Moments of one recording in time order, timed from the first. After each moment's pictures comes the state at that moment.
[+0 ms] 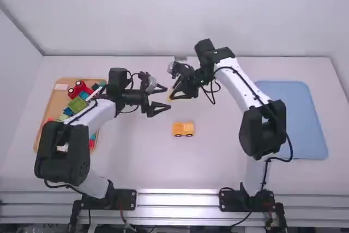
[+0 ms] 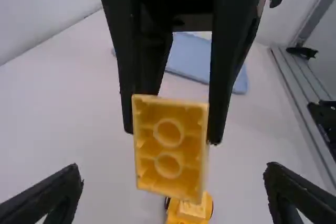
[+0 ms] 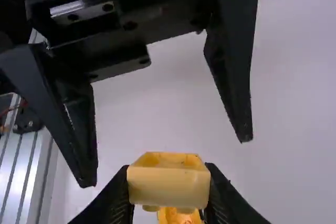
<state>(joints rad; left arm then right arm) -0.09 1.63 0.92 0.00 1.22 0.50 0.39 2.01 1.80 -1.16 -0.91 -0.92</state>
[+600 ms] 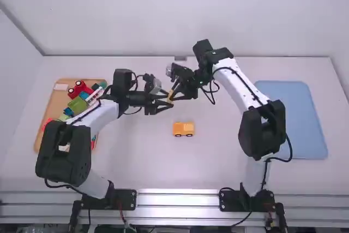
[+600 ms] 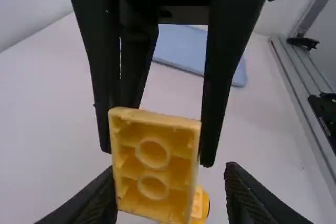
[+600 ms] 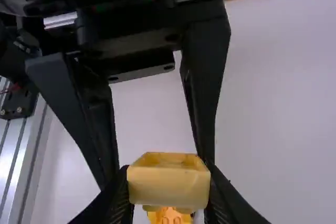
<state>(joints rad) -0.12 1.63 0.92 -0.02 1.18 0.52 0.40 2.01 1.80 -1.17 -0.87 -0.99</state>
